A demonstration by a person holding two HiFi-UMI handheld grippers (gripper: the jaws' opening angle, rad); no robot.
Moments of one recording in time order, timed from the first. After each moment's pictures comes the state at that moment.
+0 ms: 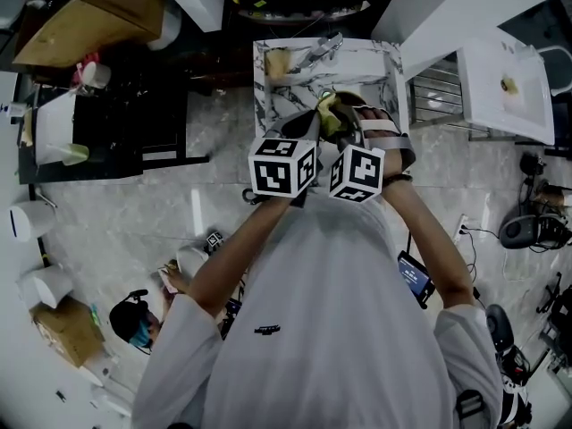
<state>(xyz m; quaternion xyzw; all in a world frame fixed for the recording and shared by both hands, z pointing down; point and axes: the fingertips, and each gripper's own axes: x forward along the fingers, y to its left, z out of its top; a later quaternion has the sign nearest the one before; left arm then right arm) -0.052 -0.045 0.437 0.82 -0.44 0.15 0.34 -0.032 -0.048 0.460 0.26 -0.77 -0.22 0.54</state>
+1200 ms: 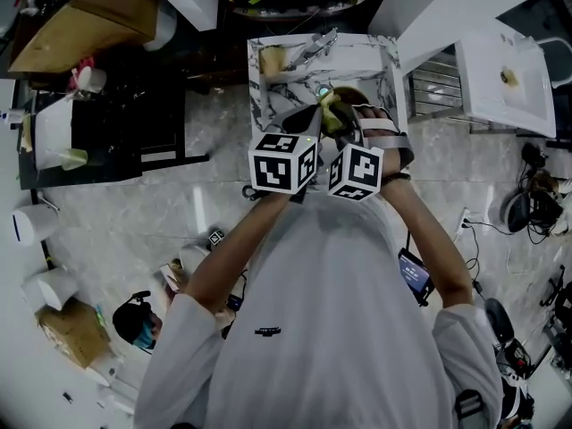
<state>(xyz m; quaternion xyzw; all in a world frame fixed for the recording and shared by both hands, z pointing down) -0.039 -0.052 0.437 0.83 -0.43 0.16 0.33 -0.024 -0.050 0.470 0.27 -0.77 -0.21 0.54</state>
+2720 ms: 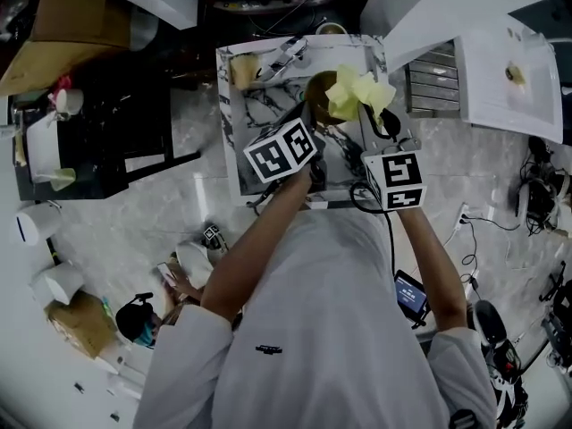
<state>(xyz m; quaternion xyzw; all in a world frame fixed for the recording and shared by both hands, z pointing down) 0.011 -0.126 0.526 0.68 -0.53 0.06 0.50 0.111 -0.124 0.447 0.49 -0.83 0.12 0.23</state>
